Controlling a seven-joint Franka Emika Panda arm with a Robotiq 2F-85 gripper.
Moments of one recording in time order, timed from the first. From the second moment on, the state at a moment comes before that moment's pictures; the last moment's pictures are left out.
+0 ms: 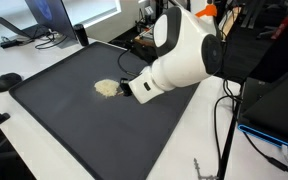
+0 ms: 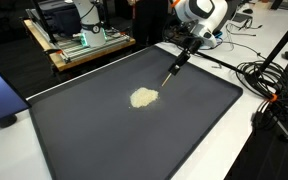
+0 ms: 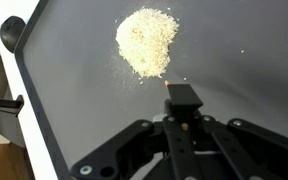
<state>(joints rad) 0.36 0.79 0.05 -1.50 -0.80 1.80 0.18</state>
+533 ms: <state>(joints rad) 0.16 0.71 0.08 -1.46 -0.53 1.87 -0.07</state>
